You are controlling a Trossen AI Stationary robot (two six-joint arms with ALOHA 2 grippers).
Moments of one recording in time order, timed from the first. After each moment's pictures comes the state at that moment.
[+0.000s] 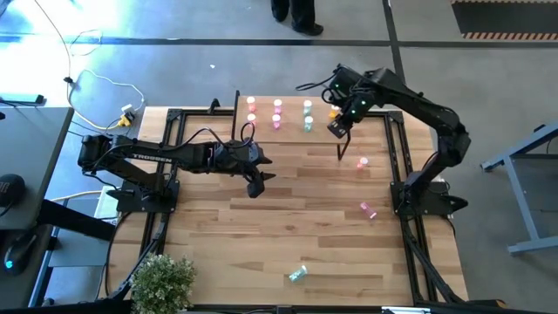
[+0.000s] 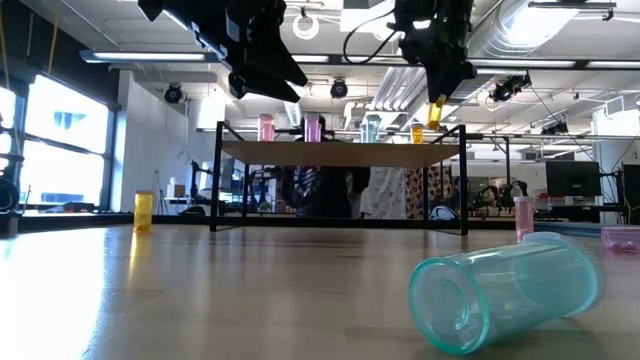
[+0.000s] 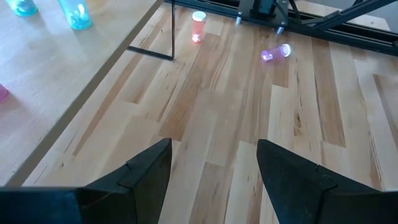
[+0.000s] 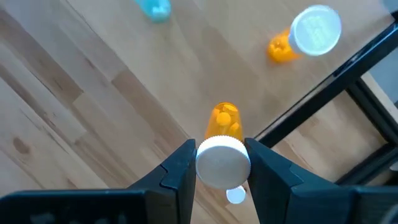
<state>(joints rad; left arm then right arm) 0.18 1.37 0.93 -0.16 -0.12 -0.18 -0.60 1.61 1.72 -1.42 -0.02 0.12</state>
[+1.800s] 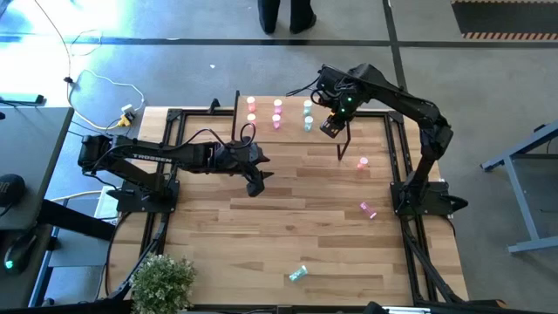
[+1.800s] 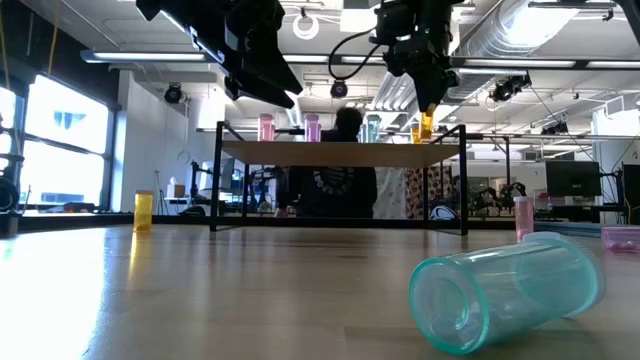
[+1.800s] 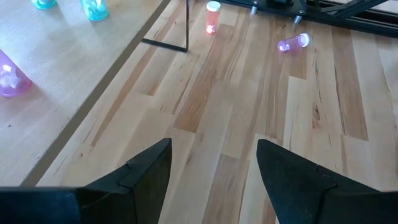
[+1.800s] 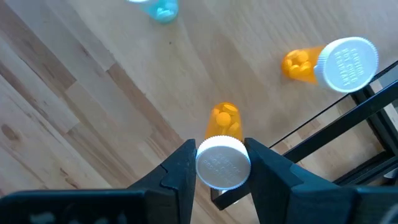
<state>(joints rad) 0.18 1.37 0.93 -0.20 -0.17 -0.17 -0.59 1.77 1.86 -1.51 -0.03 0.06</state>
